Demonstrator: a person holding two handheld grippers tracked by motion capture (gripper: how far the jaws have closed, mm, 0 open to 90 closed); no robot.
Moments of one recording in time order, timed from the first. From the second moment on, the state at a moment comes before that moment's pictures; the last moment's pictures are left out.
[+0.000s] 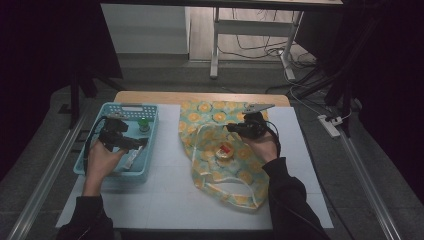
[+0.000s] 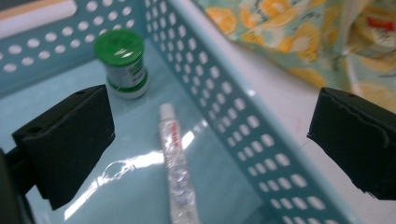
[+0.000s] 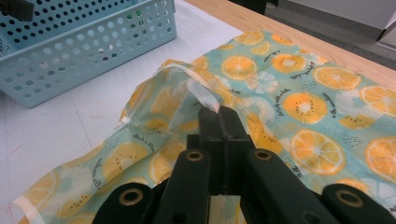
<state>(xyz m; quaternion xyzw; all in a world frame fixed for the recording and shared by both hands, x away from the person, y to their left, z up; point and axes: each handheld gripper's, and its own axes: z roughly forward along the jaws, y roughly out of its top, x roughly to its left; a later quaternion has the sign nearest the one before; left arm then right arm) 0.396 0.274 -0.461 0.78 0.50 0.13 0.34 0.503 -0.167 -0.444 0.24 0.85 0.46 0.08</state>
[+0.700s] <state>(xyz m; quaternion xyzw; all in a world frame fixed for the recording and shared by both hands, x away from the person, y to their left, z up) 0.416 0.275 -0.503 0.82 0.52 0.10 0.22 0.502 -0.165 -0.445 0.24 0.85 0.46 0.08</state>
